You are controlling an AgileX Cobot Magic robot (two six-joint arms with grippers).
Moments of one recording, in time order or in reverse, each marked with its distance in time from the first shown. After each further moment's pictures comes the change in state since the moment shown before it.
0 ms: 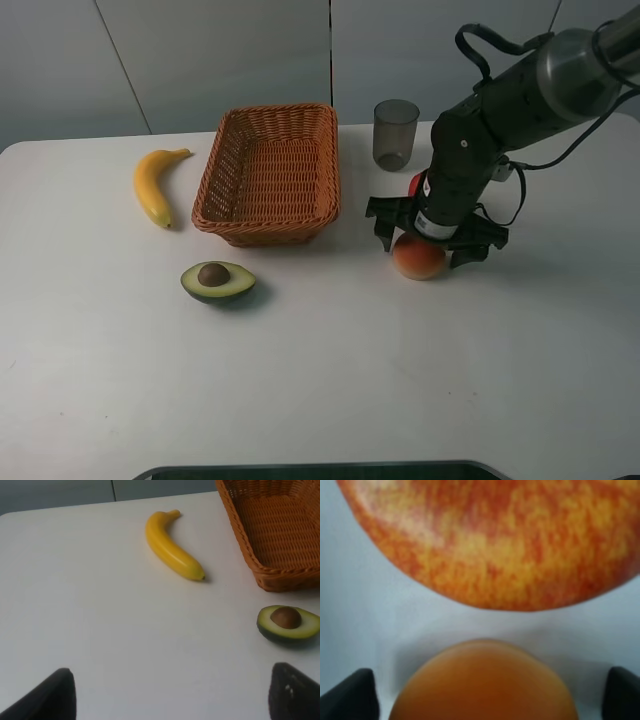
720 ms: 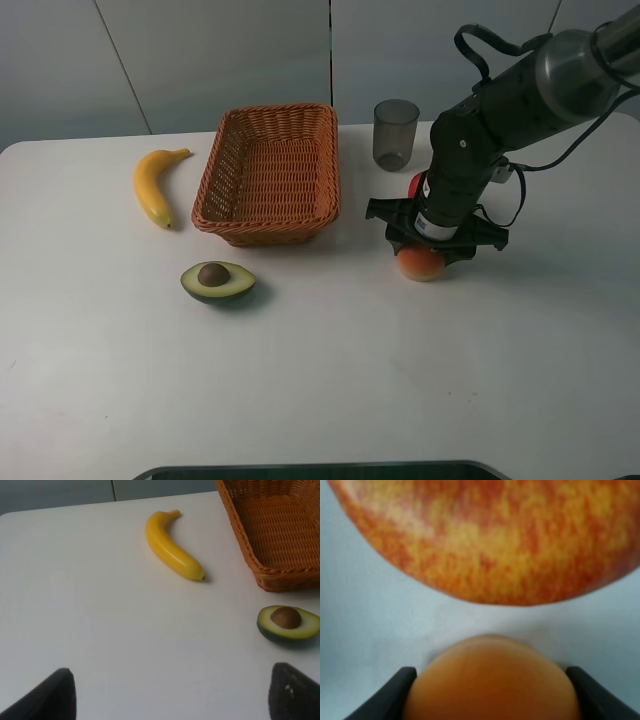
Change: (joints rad) left arm 0.000 0.000 0.000 0.000 0.000 0.000; right arm 0.000 0.001 -0.002 0.002 0.009 -0.006
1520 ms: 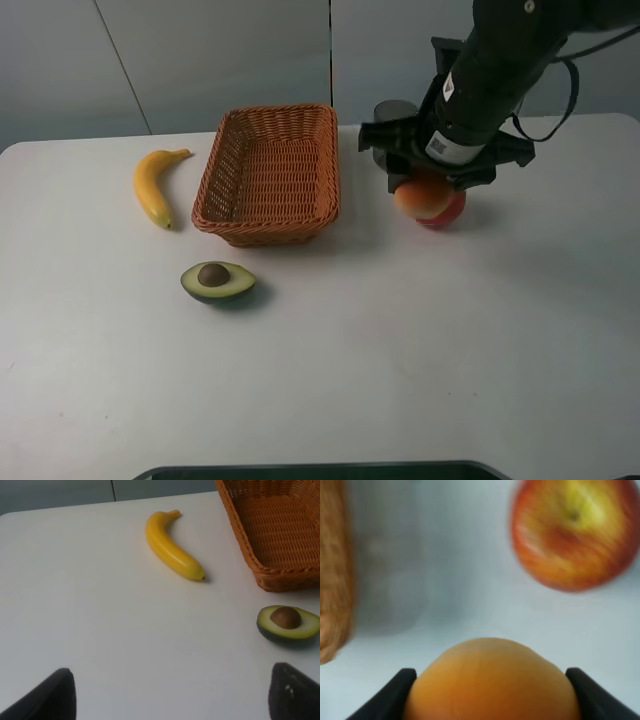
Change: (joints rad) left arm 0.000 0.000 0.000 0.000 0.000 0.000; right arm 0.059 -0.301 -0.129 0.069 0.249 -0.343
